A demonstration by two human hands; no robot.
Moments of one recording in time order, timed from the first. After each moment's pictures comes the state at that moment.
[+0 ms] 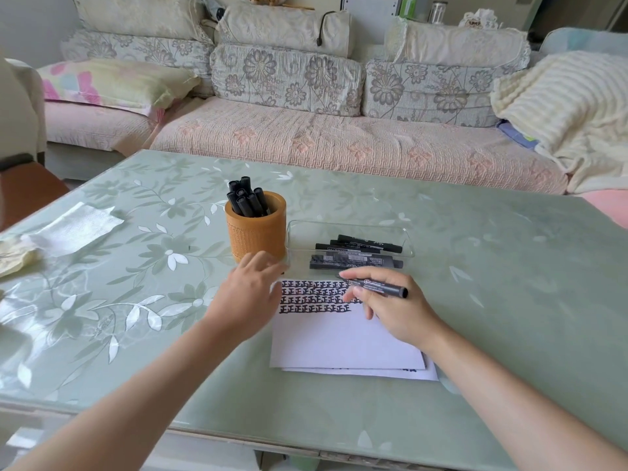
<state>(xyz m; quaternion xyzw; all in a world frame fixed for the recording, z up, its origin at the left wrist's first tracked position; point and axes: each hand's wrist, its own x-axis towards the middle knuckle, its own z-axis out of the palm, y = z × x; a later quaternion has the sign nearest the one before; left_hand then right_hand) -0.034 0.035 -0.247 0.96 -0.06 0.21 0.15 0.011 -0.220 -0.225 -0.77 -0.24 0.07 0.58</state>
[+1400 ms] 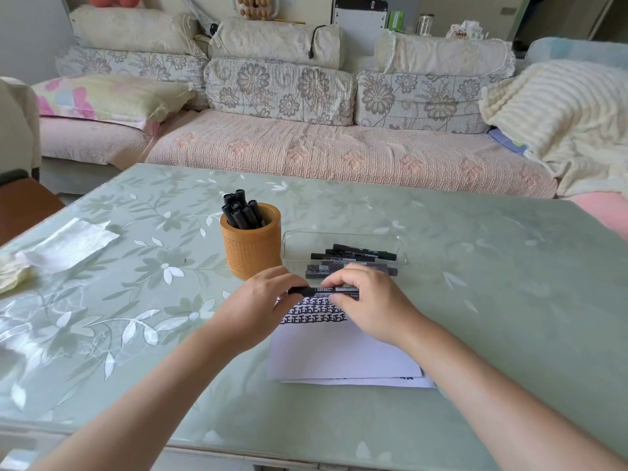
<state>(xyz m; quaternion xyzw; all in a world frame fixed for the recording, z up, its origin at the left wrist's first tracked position) -0.043 0.018 -0.214 0.93 -0.16 0.17 0.27 0.016 -0.197 -0.205 -0.89 -0.30 -0.01 0.34</state>
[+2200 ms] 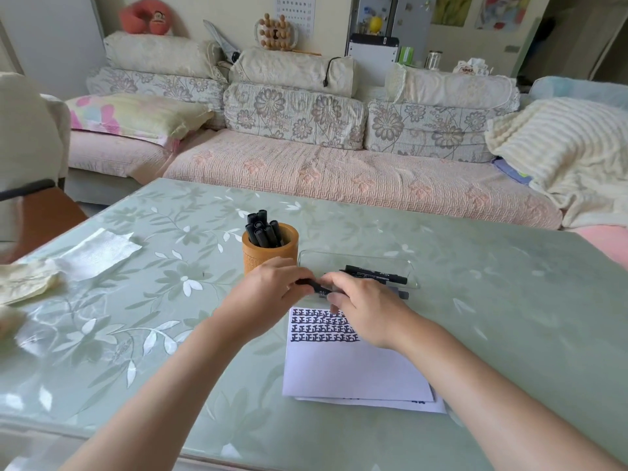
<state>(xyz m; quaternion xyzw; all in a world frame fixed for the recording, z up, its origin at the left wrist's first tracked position) -0.035 0.037 -0.181 0.92 -0.17 0.24 0.26 0.011 -0.166 -0.166 -0.91 -0.35 0.03 0.24</state>
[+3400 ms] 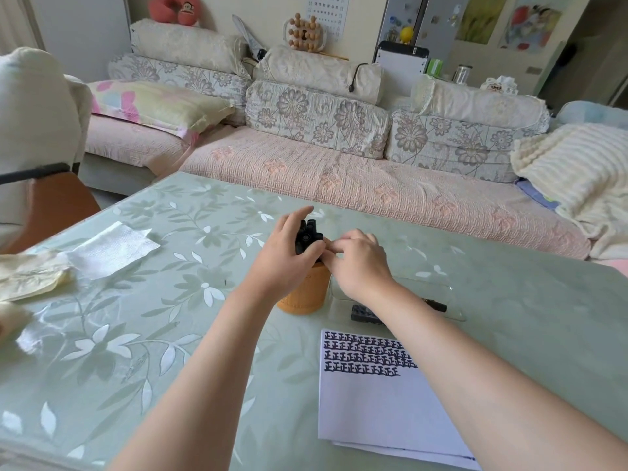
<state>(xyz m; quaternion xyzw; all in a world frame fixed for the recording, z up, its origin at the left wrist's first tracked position) 0.030 0.082 -0.171 0.85 0.01 0.26 0.46 0.086 -0.057 -0.156 -0.94 -0.24 -0.09 0.23</state>
